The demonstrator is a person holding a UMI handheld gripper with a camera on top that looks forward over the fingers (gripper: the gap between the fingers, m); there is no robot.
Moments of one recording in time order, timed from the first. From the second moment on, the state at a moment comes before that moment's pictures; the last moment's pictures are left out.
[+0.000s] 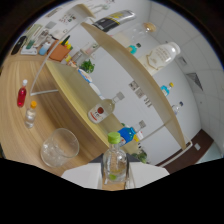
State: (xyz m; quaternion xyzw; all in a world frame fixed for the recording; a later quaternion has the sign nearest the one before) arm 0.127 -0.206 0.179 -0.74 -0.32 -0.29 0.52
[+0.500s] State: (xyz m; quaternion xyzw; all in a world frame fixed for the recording) arm 0.105 -0.189 0.182 -0.42 -0.65 -0.54 0.31
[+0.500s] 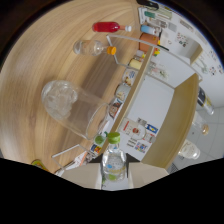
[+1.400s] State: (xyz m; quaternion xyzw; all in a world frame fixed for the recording) arm 0.137 -0.202 0.171 -0.80 -0.06 0.00 0.60
